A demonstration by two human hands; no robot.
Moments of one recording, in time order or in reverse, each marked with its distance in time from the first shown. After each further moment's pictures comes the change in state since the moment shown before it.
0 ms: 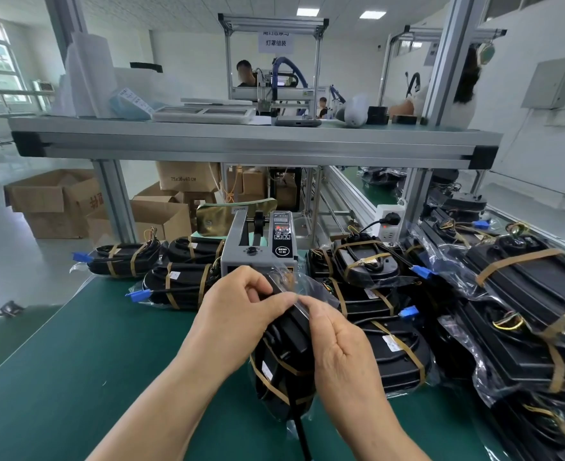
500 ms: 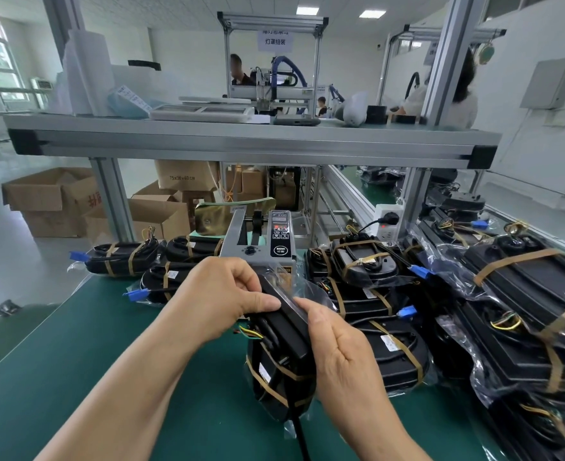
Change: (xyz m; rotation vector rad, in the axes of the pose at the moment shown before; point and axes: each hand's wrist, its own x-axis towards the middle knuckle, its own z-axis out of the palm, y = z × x) left_hand 0.023 0.009 -0.025 0.095 -0.127 -0.005; right_hand -0.001 0.007 -0.004 -0.041 0.002 0.055
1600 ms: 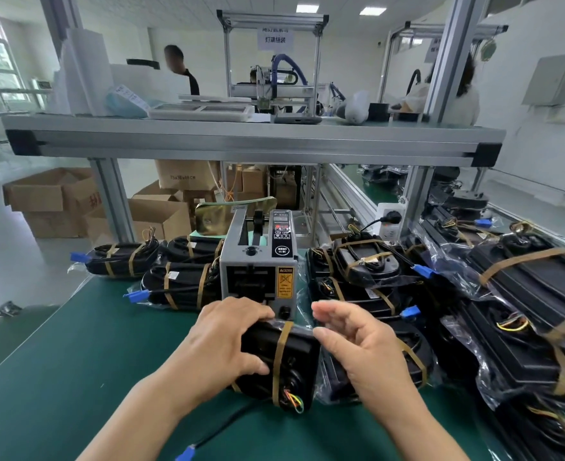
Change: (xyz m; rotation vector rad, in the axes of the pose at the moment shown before) left_hand -0.017 -0.061 0.021 0.395 -0.145 0.361; right_hand 0.024 0.046 -0.031 0.078 -0.039 -0.028
